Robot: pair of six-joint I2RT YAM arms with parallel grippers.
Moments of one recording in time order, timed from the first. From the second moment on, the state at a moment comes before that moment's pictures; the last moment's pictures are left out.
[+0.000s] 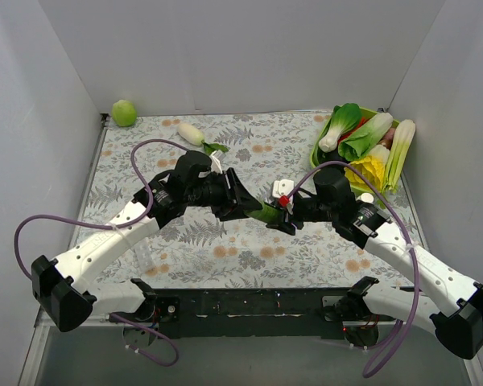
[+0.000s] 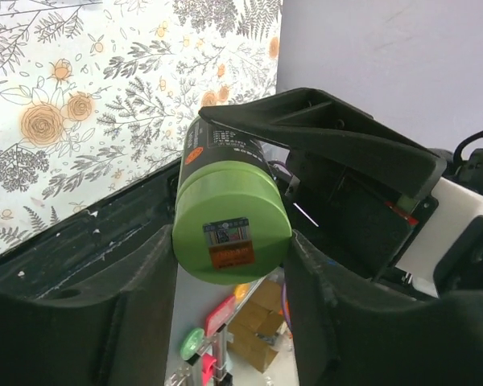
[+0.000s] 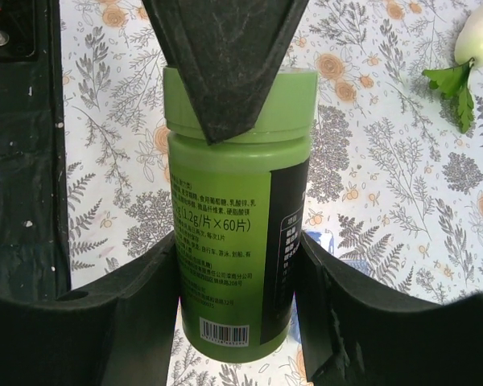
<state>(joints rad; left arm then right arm) -0.75 1.21 1.15 -0.53 0.40 -1.17 0.72 0.99 0.86 -0.36 -0.58 -0.50</state>
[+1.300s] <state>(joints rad) -0.77 1.17 1.22 -0.65 0.30 -1.05 0.71 0.98 0.84 -0.34 -0.65 -0.51</state>
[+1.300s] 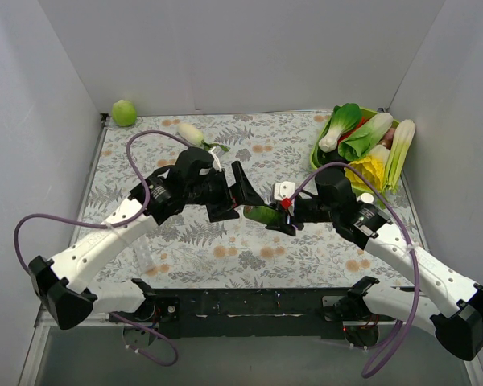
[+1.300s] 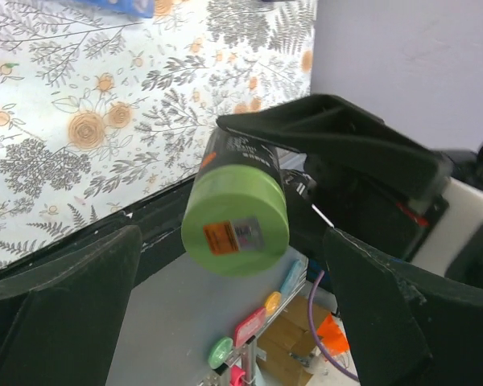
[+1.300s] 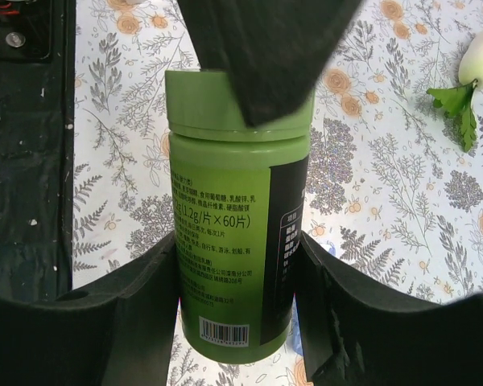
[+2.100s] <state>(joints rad) -0.76 1.15 1.19 -0.62 0.57 -0.54 0.69 0.98 0.80 -0.31 -0.91 -0.25</state>
